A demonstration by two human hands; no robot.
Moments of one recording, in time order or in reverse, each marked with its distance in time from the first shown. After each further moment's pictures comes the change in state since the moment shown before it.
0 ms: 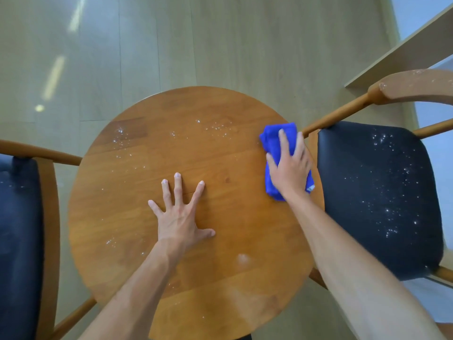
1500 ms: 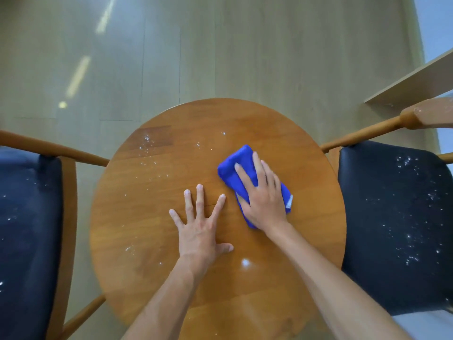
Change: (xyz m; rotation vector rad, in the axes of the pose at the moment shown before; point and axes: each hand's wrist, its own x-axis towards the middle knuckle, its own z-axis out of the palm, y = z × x) left_hand -0.003 -0.001 -0.005 -0.034 -0.039 0.009; right_hand -0.046 -0.081 0.018 -0.051 -0.019 -0.535
